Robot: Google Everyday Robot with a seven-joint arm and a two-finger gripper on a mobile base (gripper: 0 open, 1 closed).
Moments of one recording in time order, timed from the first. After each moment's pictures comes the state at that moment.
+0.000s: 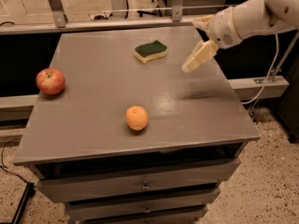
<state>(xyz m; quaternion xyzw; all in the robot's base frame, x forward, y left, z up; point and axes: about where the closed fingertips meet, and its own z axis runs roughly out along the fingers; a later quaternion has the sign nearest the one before) 0.673 -0.141 0.928 -0.57 0.68 0.15 0.43</state>
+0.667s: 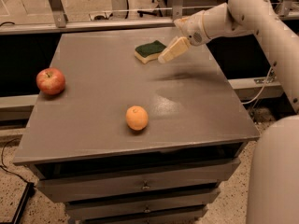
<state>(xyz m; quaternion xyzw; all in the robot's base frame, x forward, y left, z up) 0.759 -0.092 0.900 -0.52 0.70 0.18 0.46</state>
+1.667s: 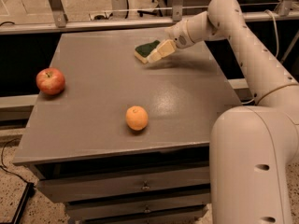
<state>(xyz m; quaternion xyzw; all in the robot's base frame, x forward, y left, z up) 0.814 -0.061 0.858 -0.49 0.72 0.22 0.44</state>
